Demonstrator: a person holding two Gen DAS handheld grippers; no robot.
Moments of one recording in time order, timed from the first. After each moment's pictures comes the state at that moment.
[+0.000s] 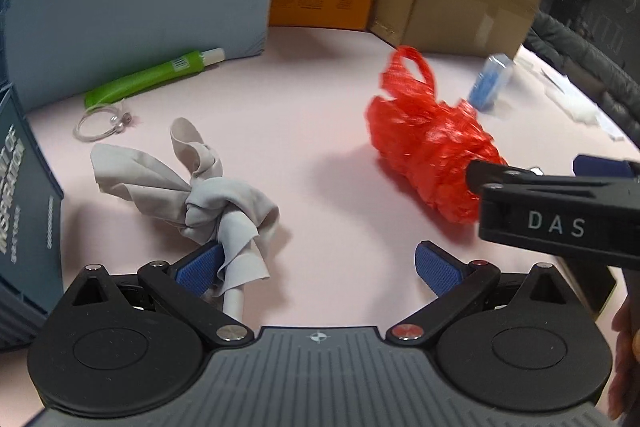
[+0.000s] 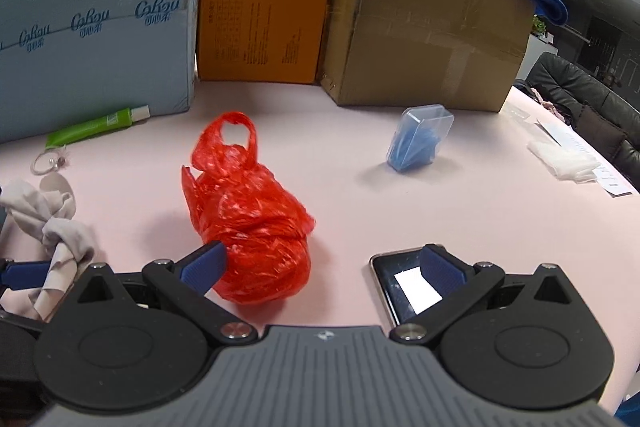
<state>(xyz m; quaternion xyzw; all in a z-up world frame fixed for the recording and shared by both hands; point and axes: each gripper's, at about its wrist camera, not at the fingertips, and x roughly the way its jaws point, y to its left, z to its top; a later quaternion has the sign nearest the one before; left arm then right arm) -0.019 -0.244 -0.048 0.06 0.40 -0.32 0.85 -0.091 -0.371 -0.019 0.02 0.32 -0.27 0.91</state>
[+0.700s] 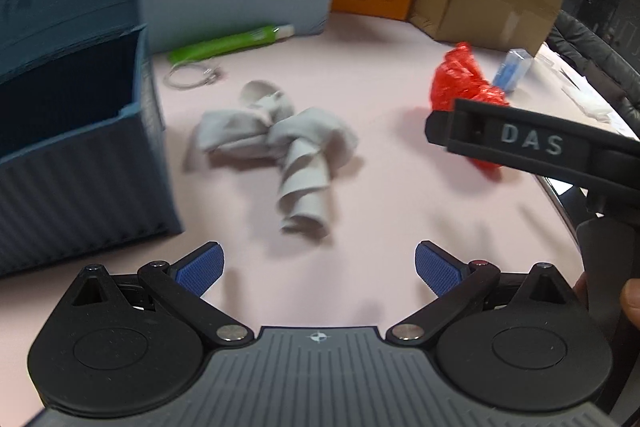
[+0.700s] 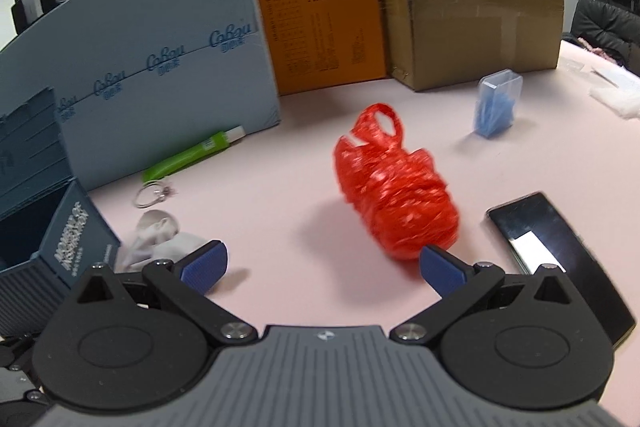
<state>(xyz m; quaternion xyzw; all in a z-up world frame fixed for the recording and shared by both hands) -0.046 -0.166 -0.036 0.05 0.43 -0.29 0.85 -0.098 -0.323 -0.017 0.15 0.29 -0.18 0.93</state>
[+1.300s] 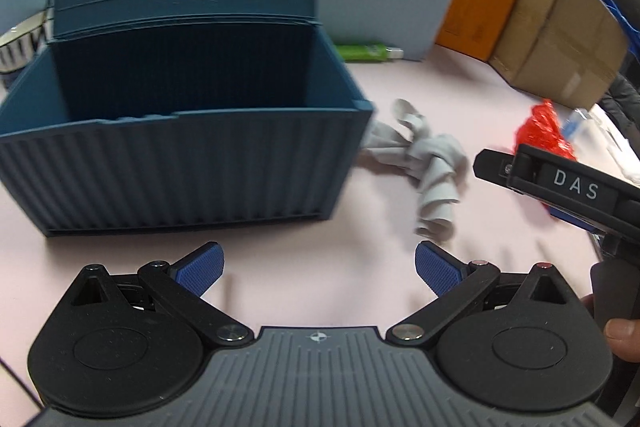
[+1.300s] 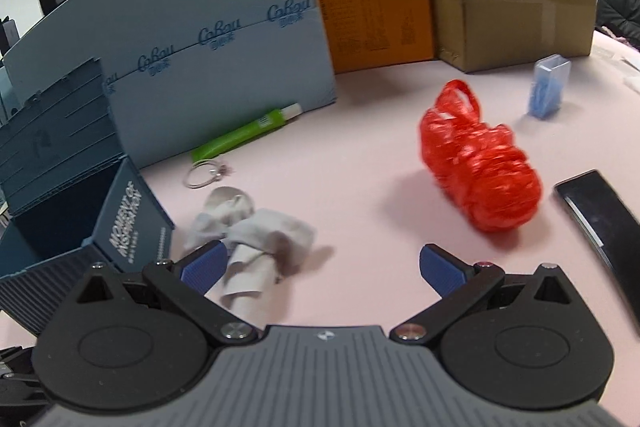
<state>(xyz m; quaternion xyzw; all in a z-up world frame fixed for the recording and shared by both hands) -0.028 -0.088 -0.027 -0.01 0.43 -0.20 0.88 -0.076 -0.277 -0.021 0.16 0.31 -0.15 0.93</state>
